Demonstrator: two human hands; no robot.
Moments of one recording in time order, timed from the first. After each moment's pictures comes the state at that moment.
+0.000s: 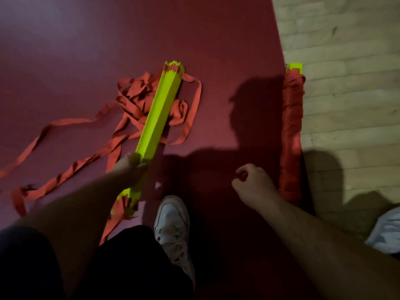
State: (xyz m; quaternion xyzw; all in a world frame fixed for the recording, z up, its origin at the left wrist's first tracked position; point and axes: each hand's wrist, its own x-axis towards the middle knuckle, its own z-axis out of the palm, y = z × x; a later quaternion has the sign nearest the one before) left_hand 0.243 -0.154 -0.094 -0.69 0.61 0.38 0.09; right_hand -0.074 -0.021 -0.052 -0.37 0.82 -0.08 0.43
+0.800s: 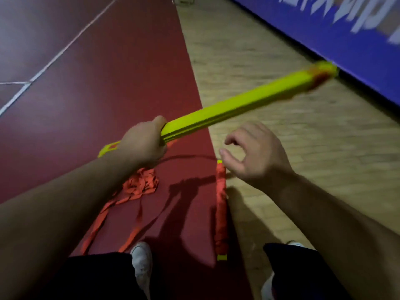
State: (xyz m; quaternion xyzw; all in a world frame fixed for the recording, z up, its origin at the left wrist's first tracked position) left_hand 0.057 -0.087 0.332 -0.48 0.86 0.05 -0.14; right_hand -0.175 0.050 0.348 -0.73 0.56 -0.37 -0.13
